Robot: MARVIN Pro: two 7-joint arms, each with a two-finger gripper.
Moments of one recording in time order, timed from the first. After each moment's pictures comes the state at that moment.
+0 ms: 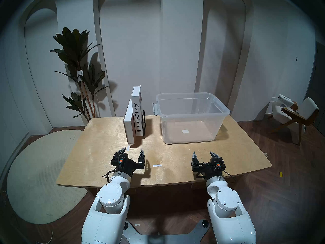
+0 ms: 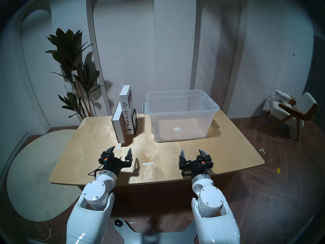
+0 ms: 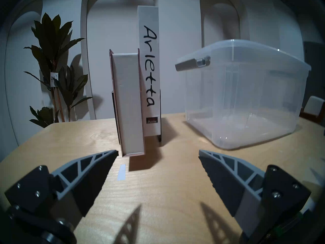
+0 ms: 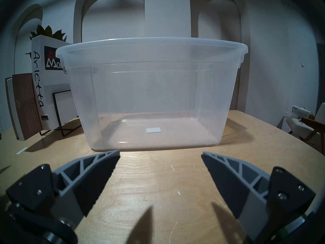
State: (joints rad) left arm 1.82 -1.53 -1.54 -1.71 -0.05 -0.05 -0.08; right arm -1.90 -1.57 1.53 -1.78 0.01 -0.02 -0.01
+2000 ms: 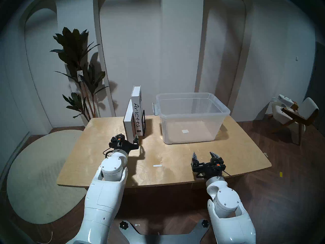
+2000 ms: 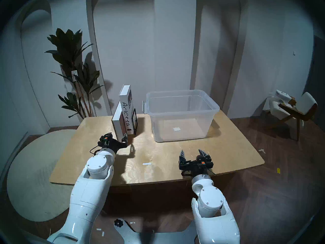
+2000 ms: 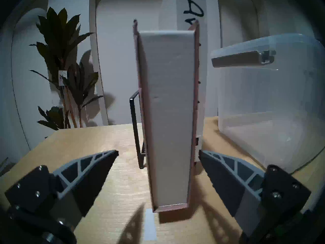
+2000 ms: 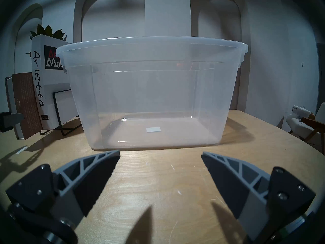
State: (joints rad) left arm 1.47 -1.50 -1.56 -1.42 -0.01 0.08 -0.01; right arm -1.90 -1.57 1.53 -1.78 0.01 -0.02 -0.01
